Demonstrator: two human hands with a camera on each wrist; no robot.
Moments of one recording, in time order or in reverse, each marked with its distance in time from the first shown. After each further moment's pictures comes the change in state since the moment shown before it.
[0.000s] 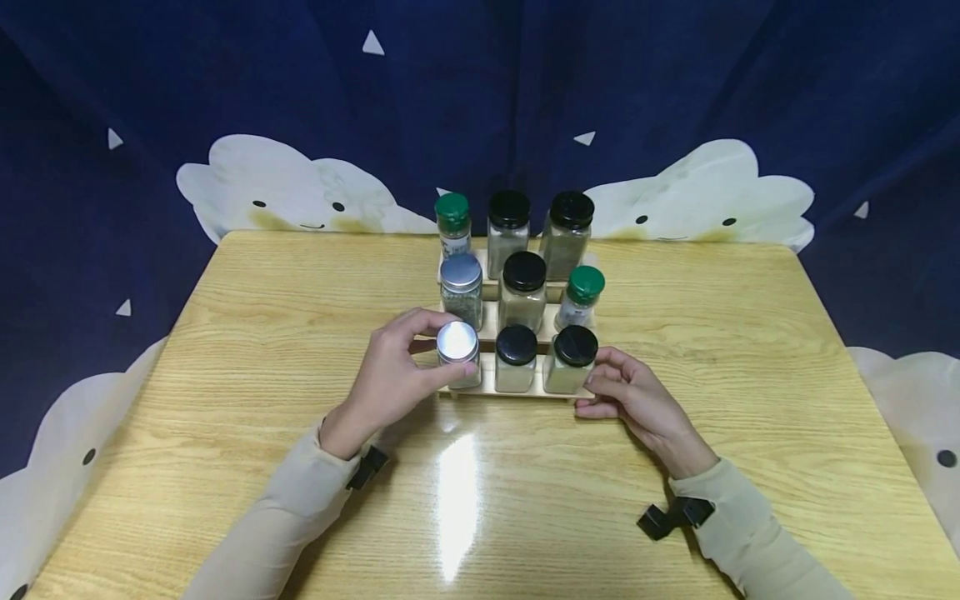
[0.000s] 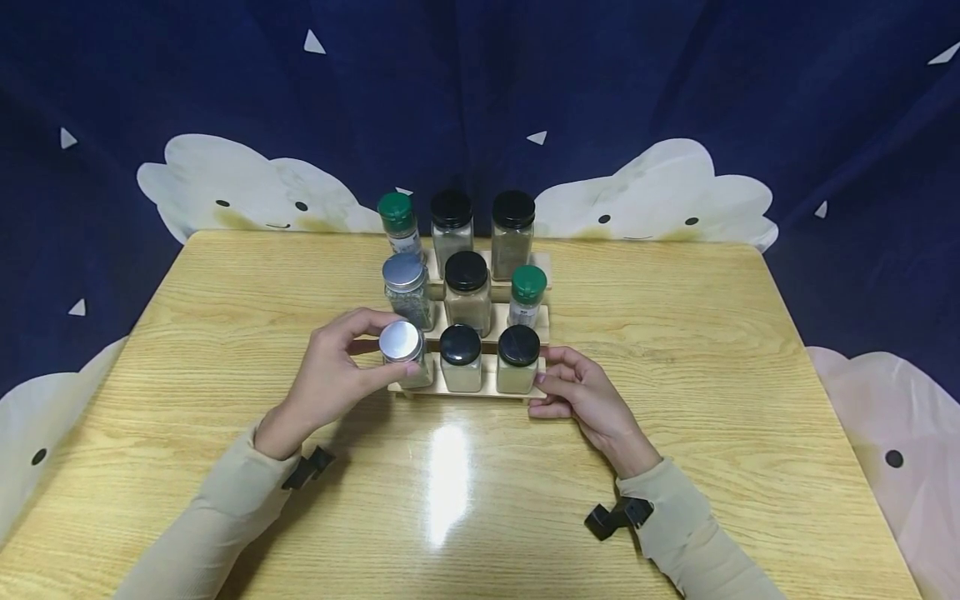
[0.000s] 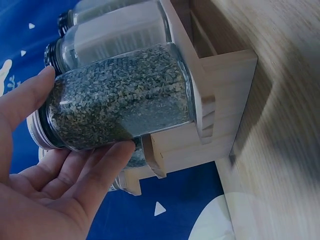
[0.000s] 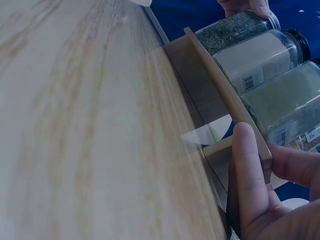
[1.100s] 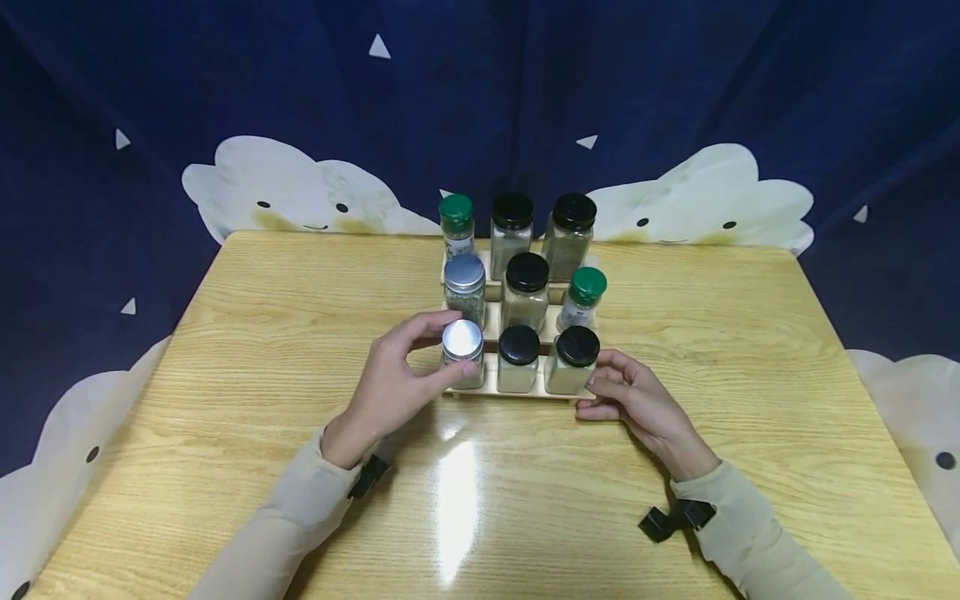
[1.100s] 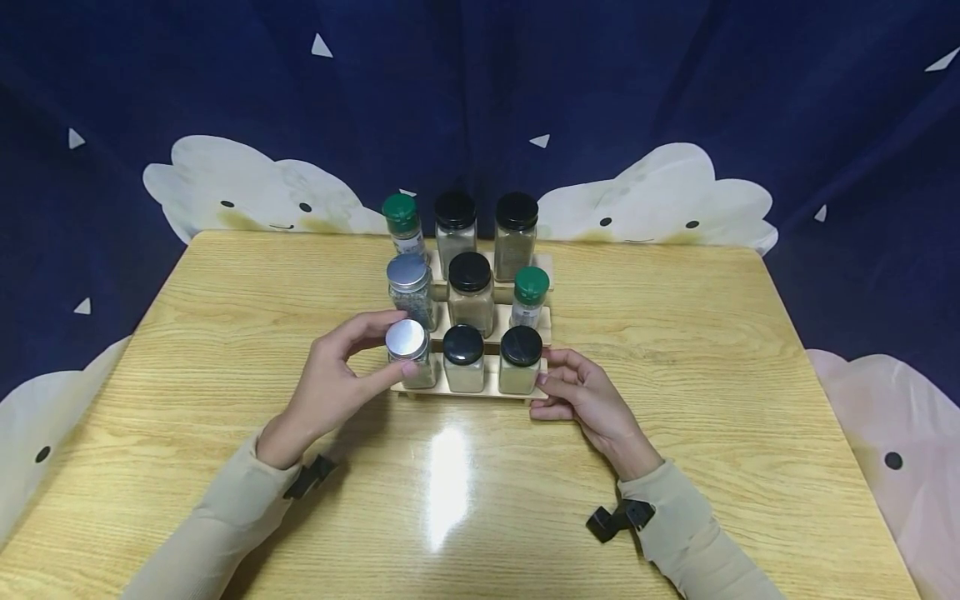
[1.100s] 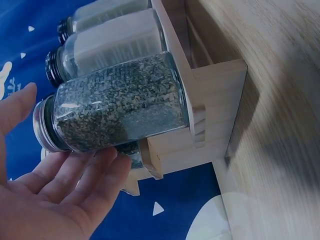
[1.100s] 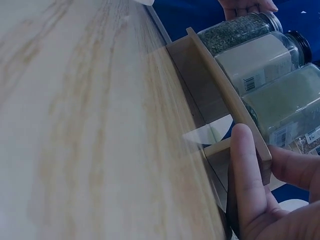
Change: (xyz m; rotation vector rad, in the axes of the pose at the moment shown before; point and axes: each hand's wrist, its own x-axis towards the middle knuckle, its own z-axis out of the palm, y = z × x) left_hand -0.010 -0.003 0.001 -0.032 0.025 0.036; right_hand -0.002 0.001 0.000 -0.001 -0.005 -0.010
